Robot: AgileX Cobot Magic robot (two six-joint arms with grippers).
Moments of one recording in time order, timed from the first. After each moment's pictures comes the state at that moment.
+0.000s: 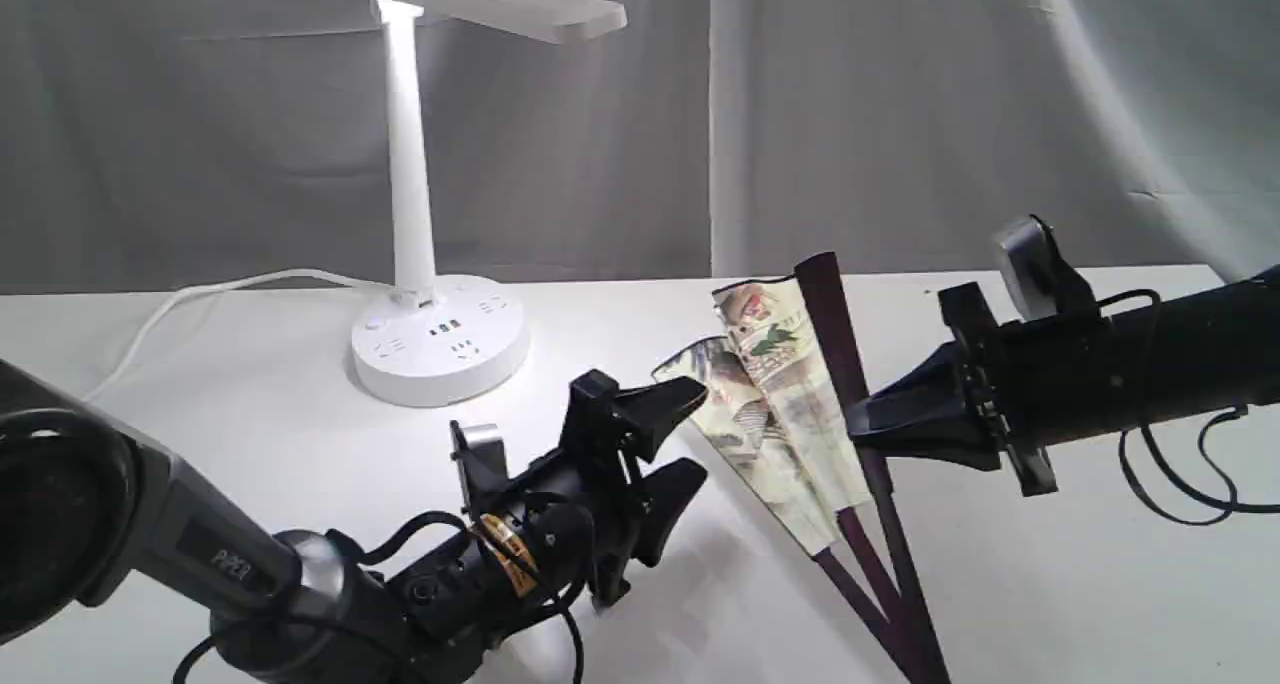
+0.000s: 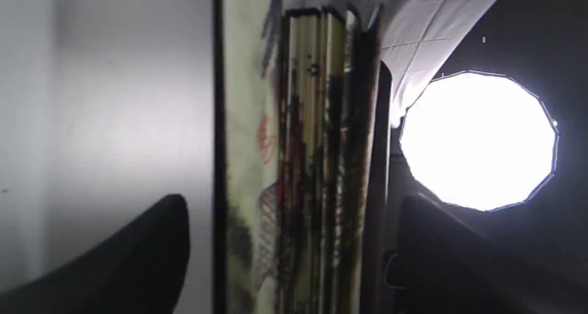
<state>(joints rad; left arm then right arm) -0.56 2.39 -1.07 0.25 -1.21 -1.72 -0.09 2.08 -1.24 1.28 1.21 -0.90</state>
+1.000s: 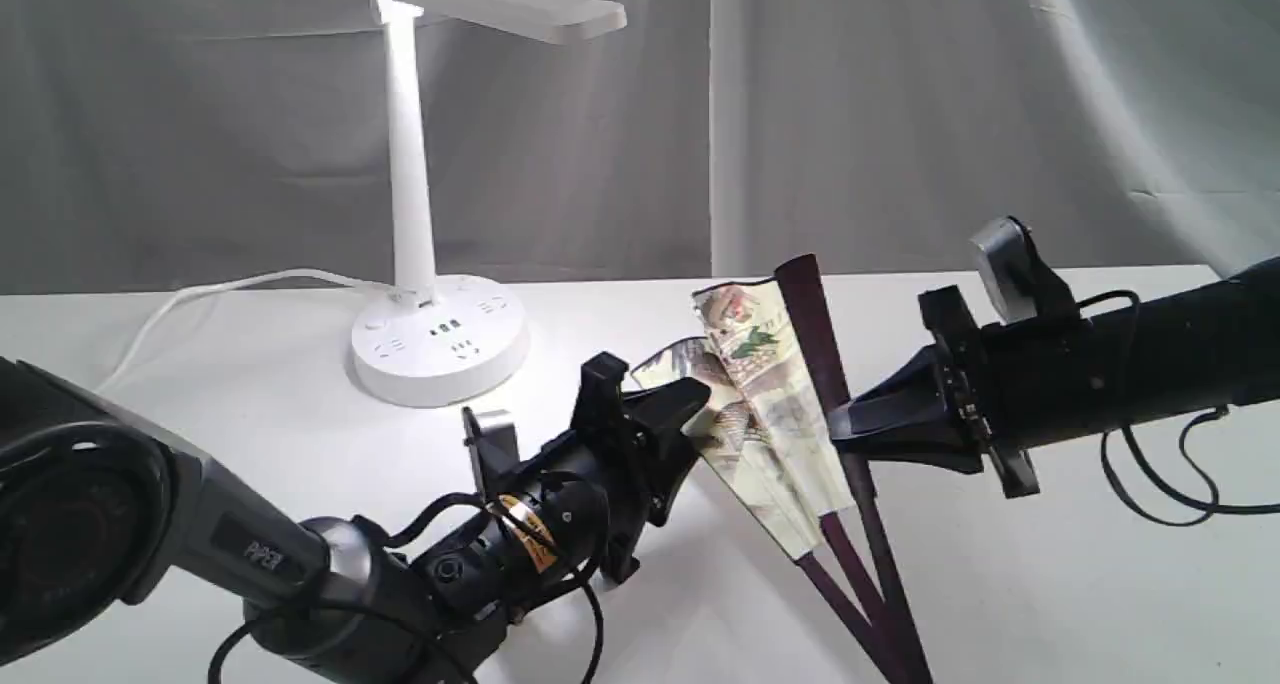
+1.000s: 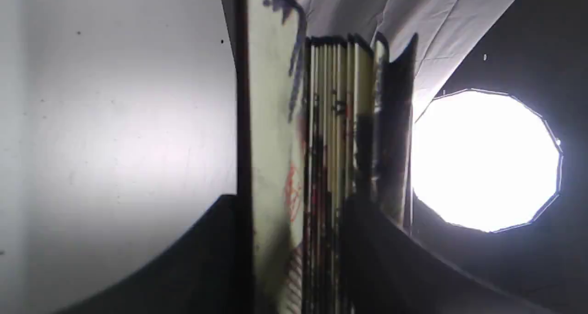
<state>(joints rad) -0.56 2.43 -1.15 0.21 -1.16 -1.72 -0.07 2.08 -1.24 1.28 1.21 -0.90</state>
